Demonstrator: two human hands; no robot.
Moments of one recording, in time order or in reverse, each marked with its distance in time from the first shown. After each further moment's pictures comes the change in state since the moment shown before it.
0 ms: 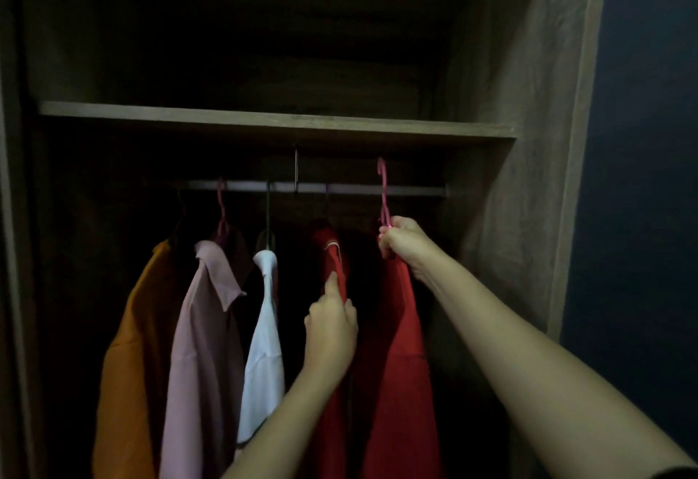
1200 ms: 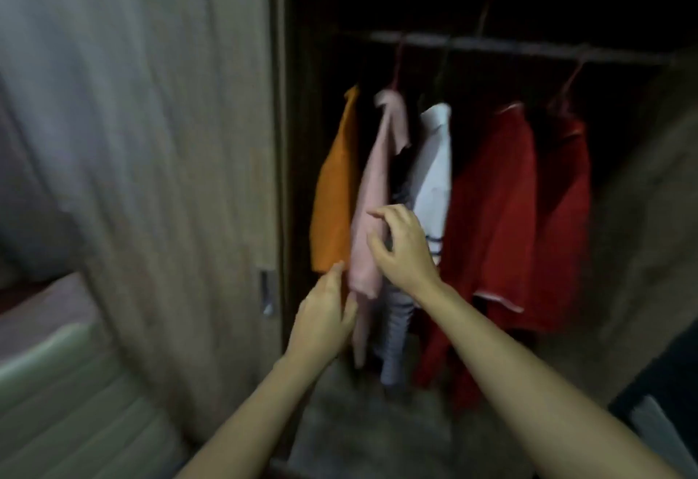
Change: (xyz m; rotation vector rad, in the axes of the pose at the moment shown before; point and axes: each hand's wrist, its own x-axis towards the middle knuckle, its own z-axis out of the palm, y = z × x) left_hand -0.223 -0.162 -0.156 0.170 -0.085 -0.218; right_hand -0.231 0.070 0.206 -0.363 -0.238 -0.661
